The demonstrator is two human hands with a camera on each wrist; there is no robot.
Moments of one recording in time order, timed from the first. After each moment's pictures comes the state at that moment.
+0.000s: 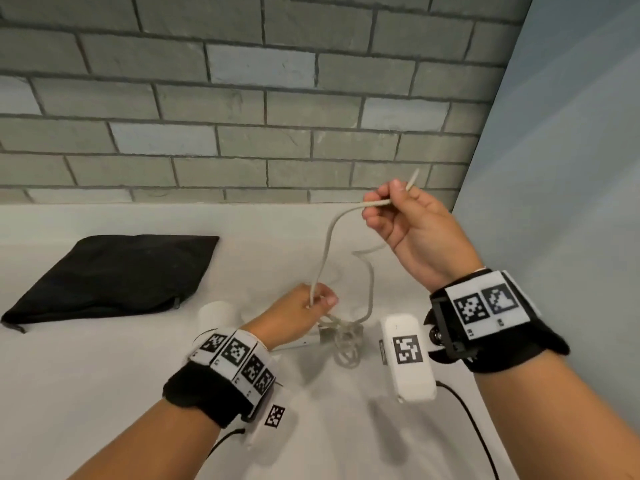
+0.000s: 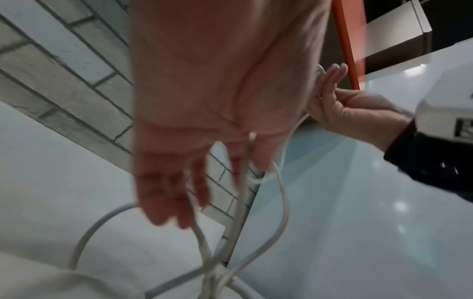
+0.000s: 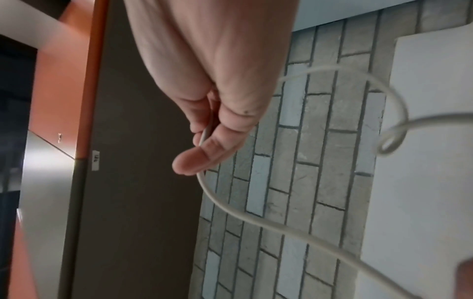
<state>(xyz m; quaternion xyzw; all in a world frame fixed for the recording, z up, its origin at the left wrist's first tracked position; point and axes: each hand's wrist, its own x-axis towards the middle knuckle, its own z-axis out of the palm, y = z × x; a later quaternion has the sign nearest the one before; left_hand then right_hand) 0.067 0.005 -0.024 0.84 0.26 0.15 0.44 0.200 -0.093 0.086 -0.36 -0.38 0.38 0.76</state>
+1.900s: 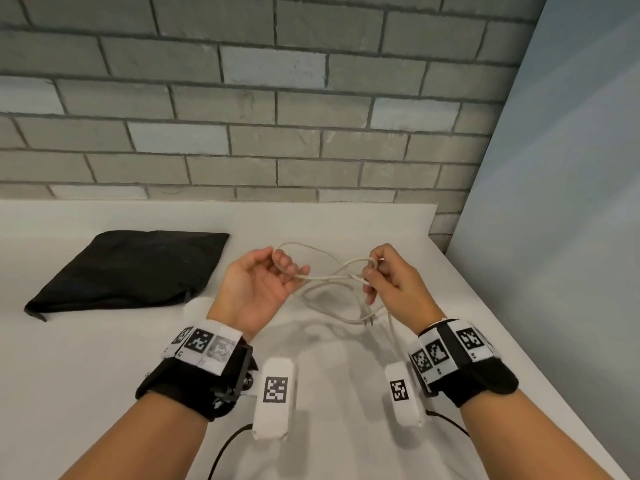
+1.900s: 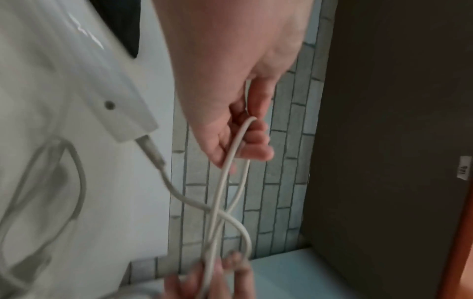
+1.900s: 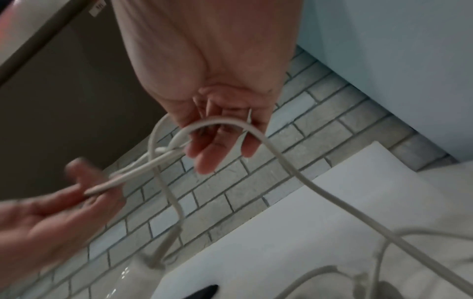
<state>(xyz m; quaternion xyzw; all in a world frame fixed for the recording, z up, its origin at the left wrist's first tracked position) 0.036 0.019 0.004 0.28 0.14 0.35 0.88 0.220 -0.090 -0.010 -0.63 -0.55 0.16 0.52</state>
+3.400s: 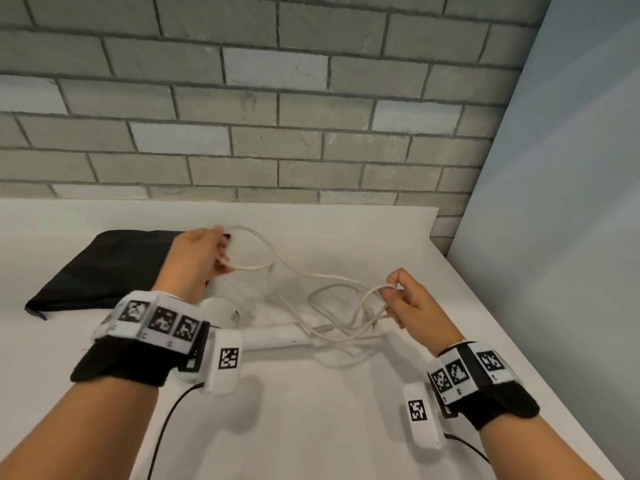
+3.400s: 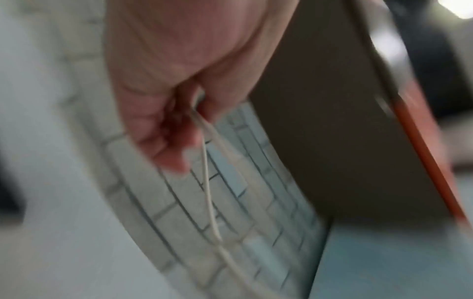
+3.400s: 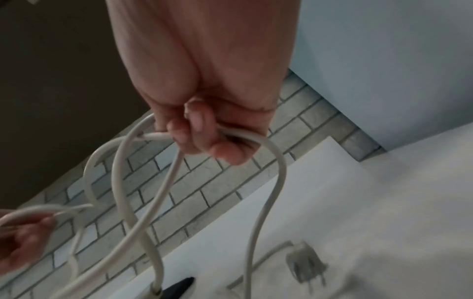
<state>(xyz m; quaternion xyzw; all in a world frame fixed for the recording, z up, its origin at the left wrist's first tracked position) -0.004 0.064 0.031 0.53 0.47 0.44 0.56 0.237 -0.112 -0.027 -0.65 -0.50 0.25 0.51</state>
